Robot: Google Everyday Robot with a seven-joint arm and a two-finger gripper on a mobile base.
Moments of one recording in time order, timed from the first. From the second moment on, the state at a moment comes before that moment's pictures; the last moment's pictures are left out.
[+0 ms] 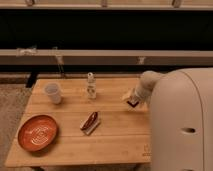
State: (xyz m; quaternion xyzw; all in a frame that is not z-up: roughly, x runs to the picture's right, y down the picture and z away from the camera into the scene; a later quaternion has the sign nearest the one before) arm 0.164 0.085 0.866 -0.24 0.12 0.79 0.55
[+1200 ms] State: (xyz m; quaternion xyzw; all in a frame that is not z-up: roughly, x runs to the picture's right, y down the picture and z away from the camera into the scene) arm 0.110 0.088 0.817 -0.26 0.09 0.75 0.60
